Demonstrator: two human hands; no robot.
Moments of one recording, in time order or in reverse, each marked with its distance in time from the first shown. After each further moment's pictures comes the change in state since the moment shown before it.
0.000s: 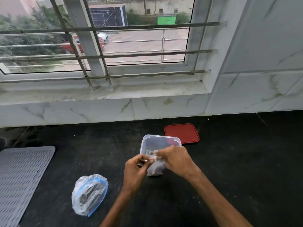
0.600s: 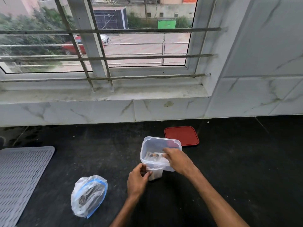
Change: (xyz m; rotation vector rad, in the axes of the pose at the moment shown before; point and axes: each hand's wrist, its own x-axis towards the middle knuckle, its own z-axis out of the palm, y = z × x) left_hand -0.005 -0.062 0.018 0.308 0.021 -0.244; right_hand 0.015 0.046 0.062 0.152 -0.100 0.314
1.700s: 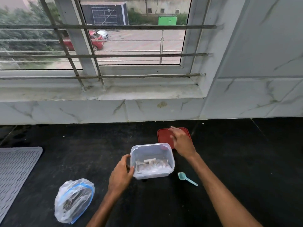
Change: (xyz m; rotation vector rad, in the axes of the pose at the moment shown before) left_hand 0.030 0.017 -0.019 0.249 -0.022 0.025; right_hand 0.061 0.071 -0.036 0.112 0.329 -0.025
